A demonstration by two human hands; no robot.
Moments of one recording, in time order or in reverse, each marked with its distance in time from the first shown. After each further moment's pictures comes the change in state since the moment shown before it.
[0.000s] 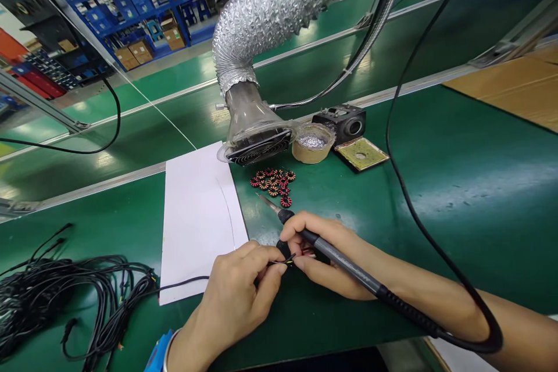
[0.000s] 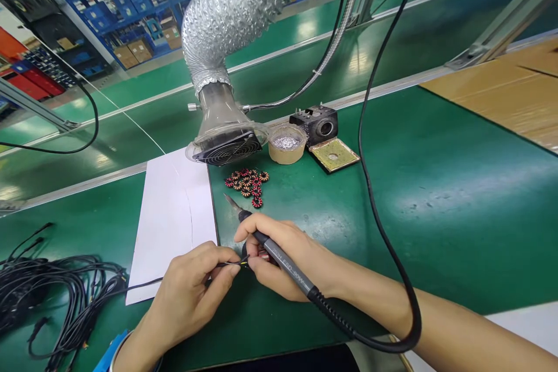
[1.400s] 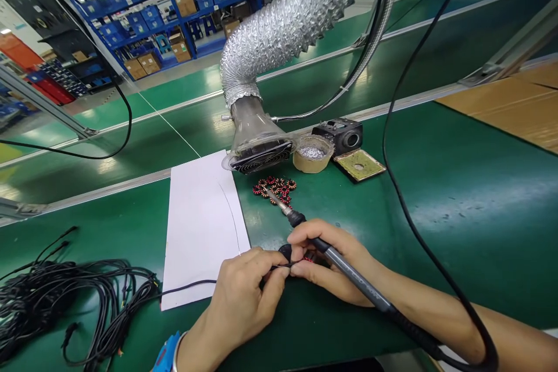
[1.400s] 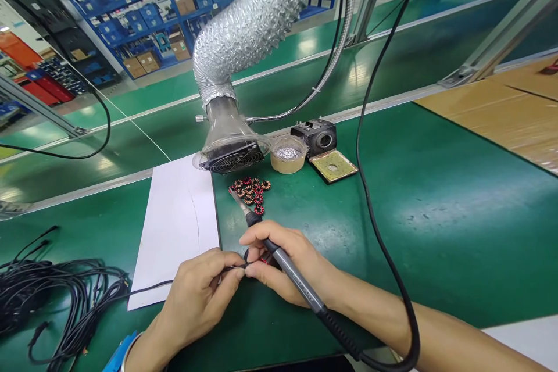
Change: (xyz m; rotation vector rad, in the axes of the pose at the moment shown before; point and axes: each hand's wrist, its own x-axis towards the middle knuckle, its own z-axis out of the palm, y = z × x) left_hand -0.001 -0.004 0.013 -0.023 0.136 0.067; right_hand -0.004 0.018 0.011 0.091 0.168 -0.197
